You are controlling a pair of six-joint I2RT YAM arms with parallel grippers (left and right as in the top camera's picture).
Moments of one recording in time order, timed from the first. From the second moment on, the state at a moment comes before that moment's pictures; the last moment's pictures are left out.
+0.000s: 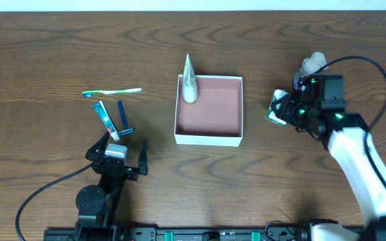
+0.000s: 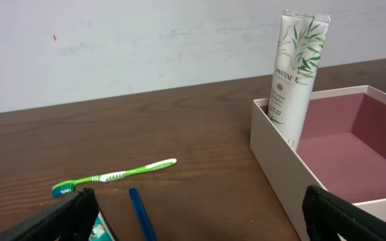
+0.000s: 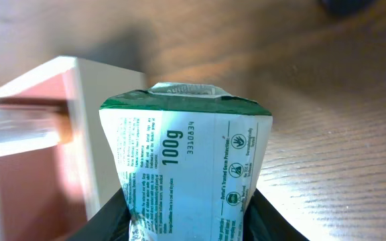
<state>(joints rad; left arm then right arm) -0.08 0.03 0.02 -0.10 0.13 0.07 0.04 1.35 0.90 -0.51 -0.28 0.52</state>
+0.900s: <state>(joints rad) -0.08 0.03 0.02 -0.10 0.13 0.07 0.56 1.47 0.90 -0.18 -0.12 0.66</state>
